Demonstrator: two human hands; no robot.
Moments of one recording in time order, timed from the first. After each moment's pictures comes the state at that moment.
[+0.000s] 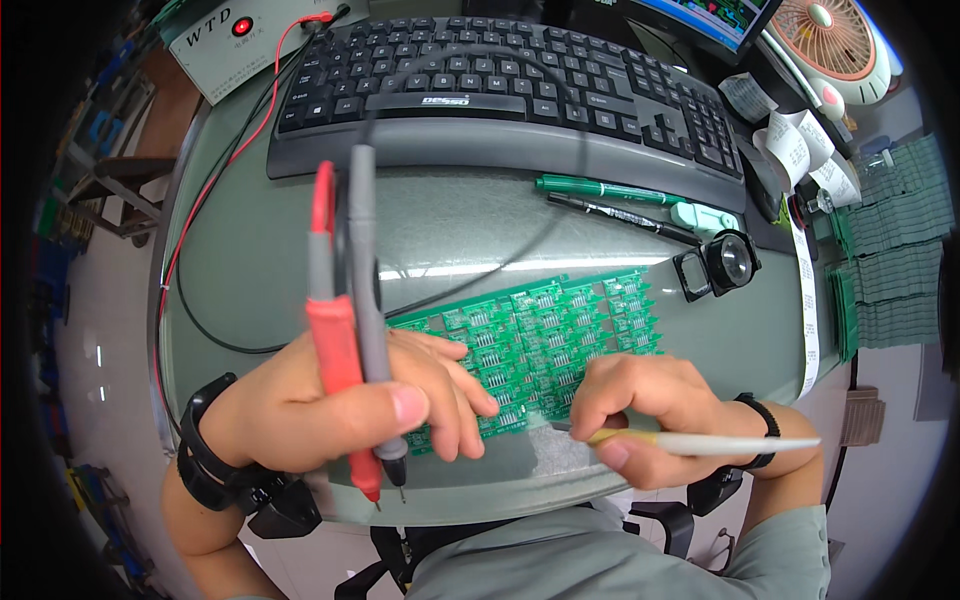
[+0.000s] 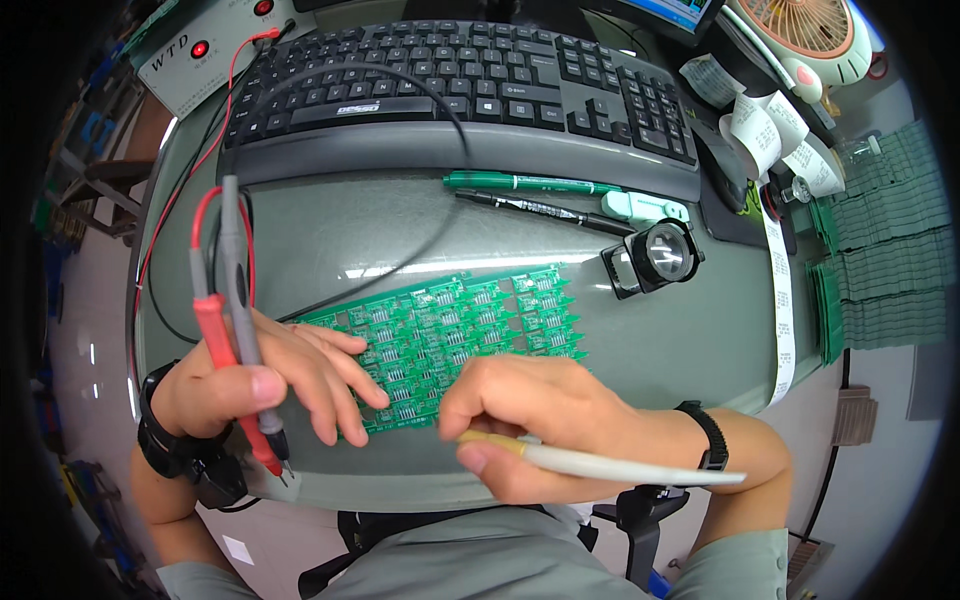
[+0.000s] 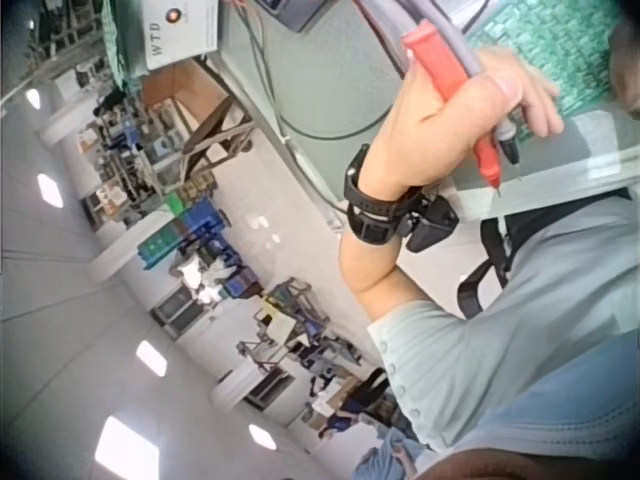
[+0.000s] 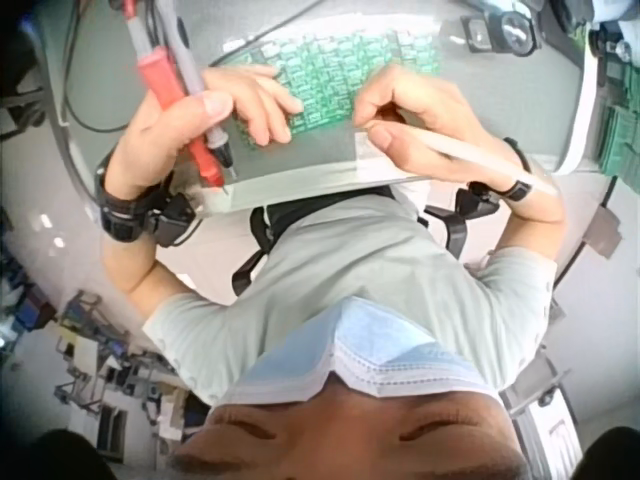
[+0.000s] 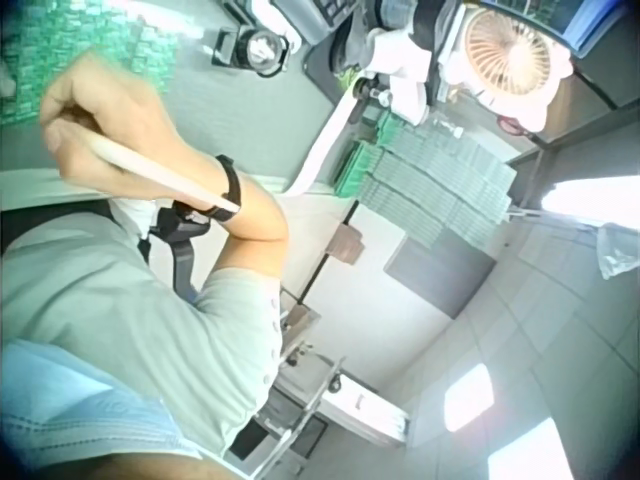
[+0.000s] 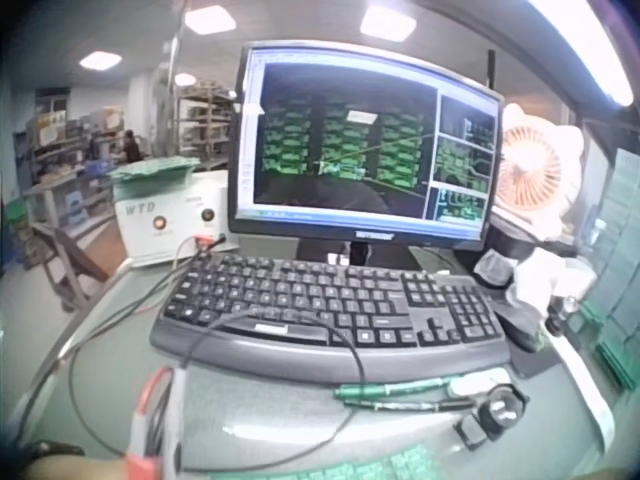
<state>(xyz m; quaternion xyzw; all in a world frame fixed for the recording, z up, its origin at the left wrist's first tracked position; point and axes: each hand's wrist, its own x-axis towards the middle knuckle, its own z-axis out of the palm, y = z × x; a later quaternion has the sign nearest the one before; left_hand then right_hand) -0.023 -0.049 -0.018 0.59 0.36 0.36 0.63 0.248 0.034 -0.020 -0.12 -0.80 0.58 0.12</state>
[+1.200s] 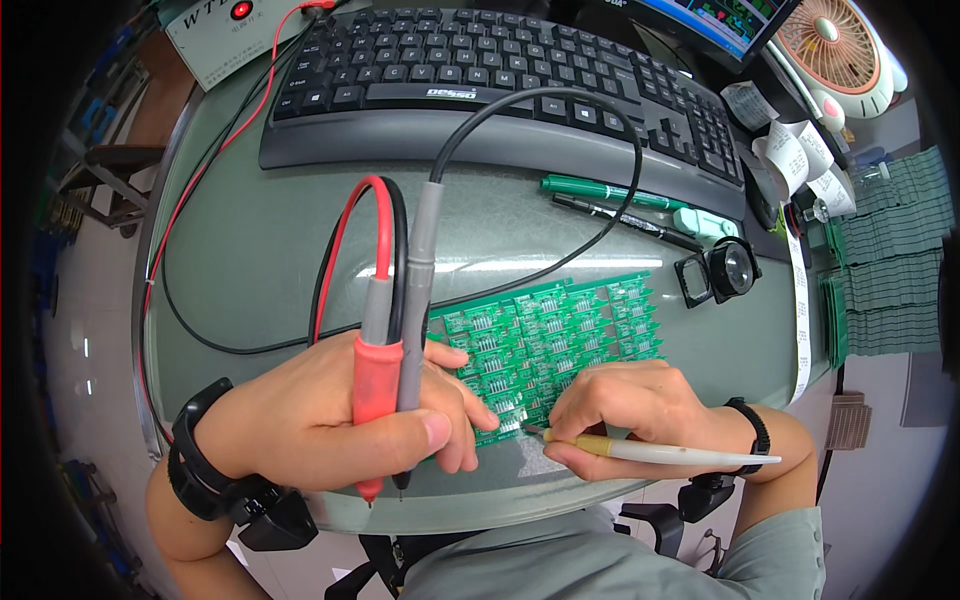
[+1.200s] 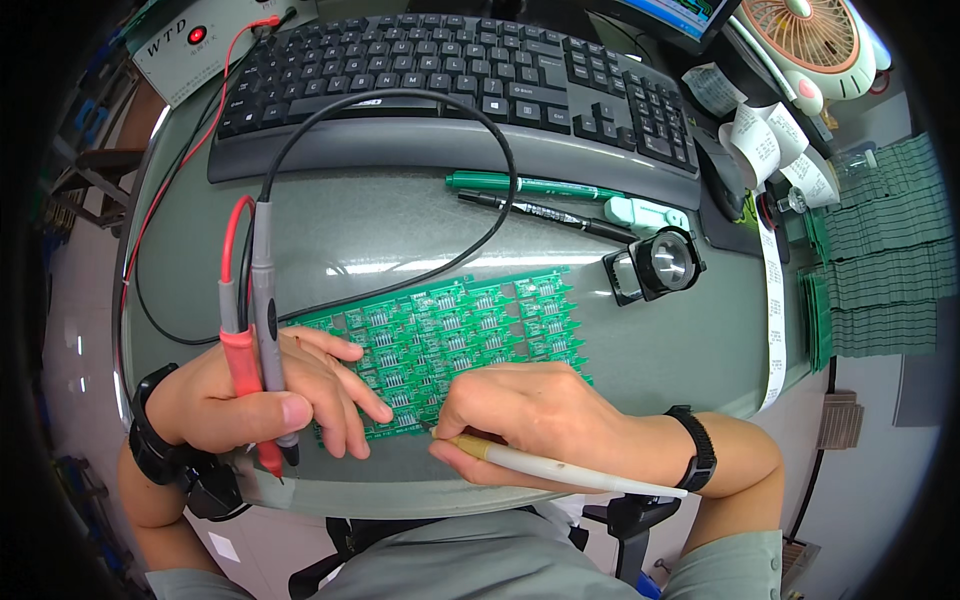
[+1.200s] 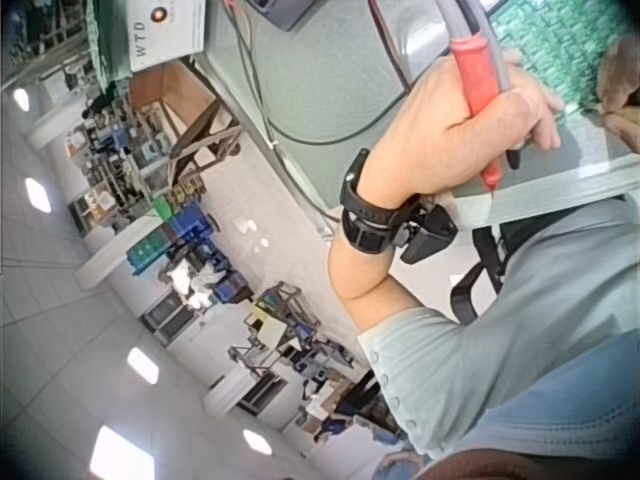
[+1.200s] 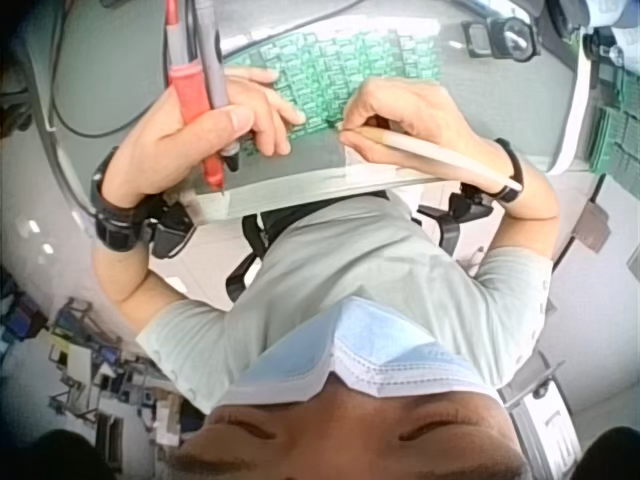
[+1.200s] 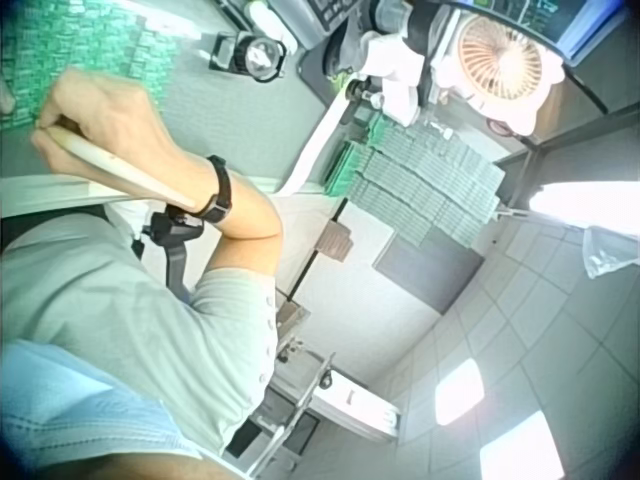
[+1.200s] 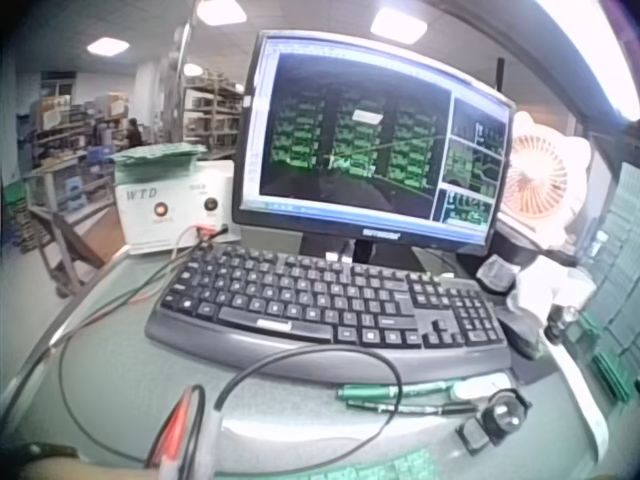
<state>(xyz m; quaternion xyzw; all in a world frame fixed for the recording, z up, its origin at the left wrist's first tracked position) -0.027 -0.051 -0.029 0.63 0.35 0.30 0.62 0.235 0.029 -0.035 -0.10 -0.86 0.46 0.16</state>
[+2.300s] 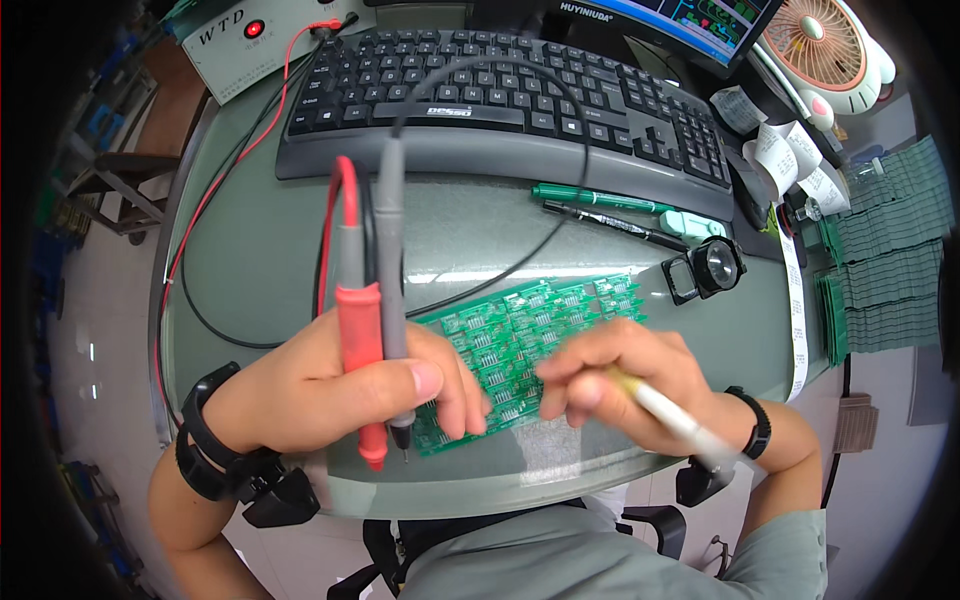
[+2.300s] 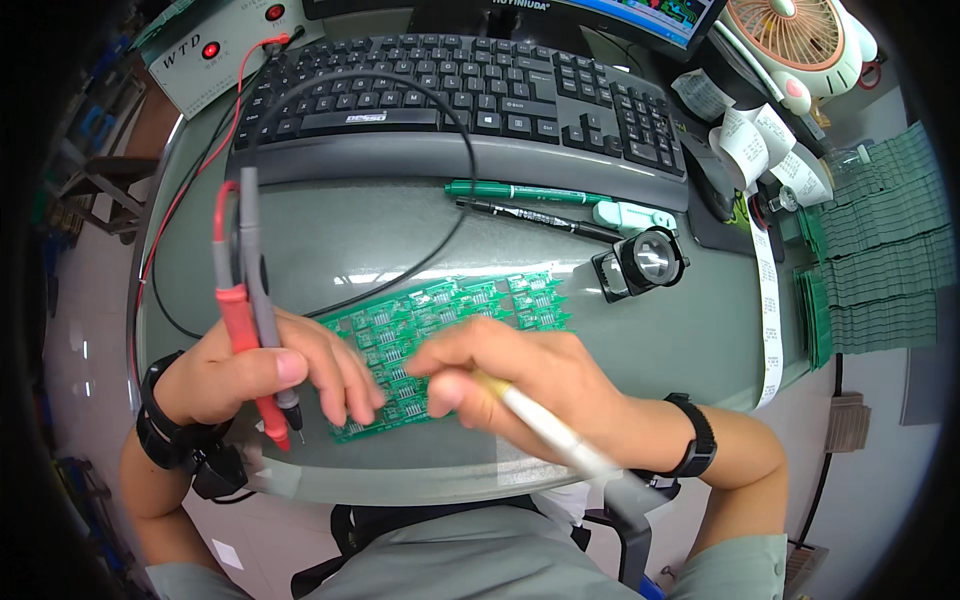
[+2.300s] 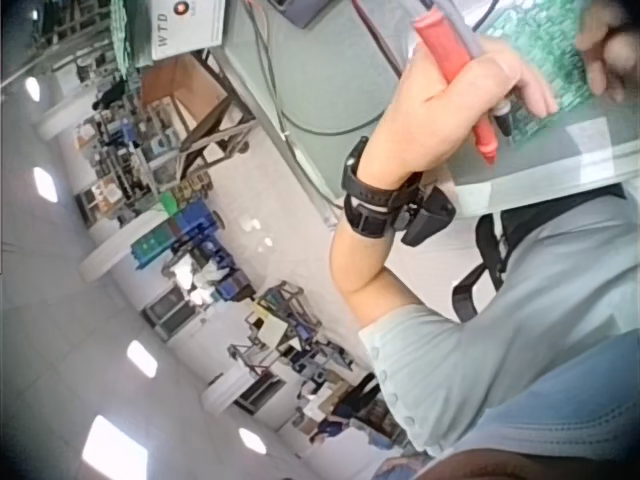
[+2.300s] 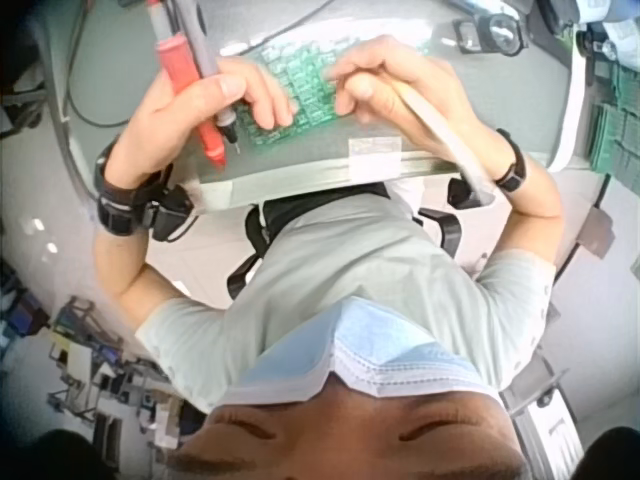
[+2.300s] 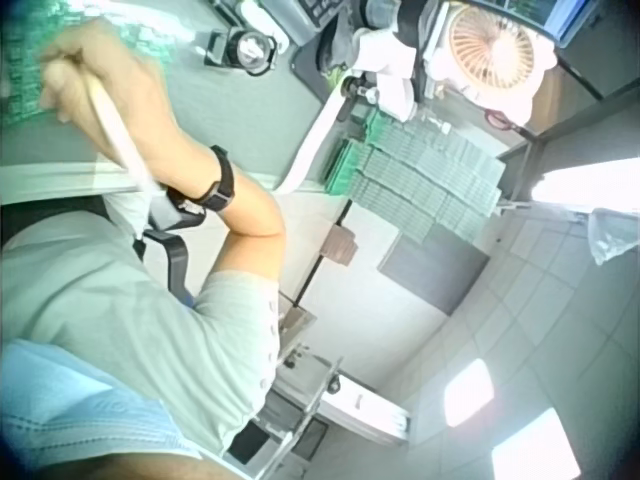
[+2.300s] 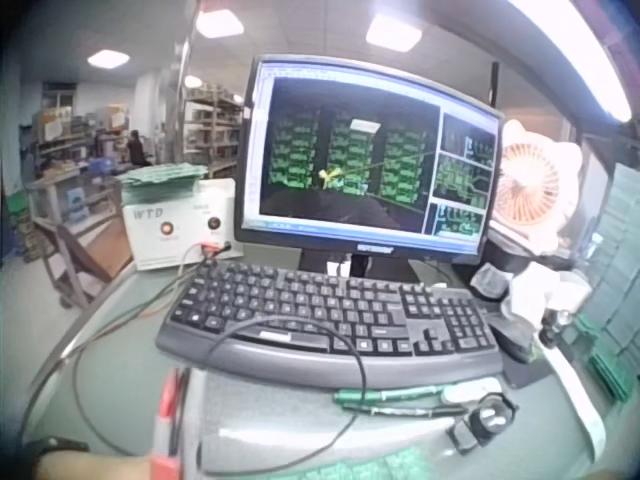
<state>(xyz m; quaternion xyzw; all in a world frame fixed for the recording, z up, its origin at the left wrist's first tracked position) -0.021 -0.052 -0.013 0.56 0.37 0.35 0.66 0.231 0.029 -0.019 -0.15 -0.81 0.53 0.22</state>
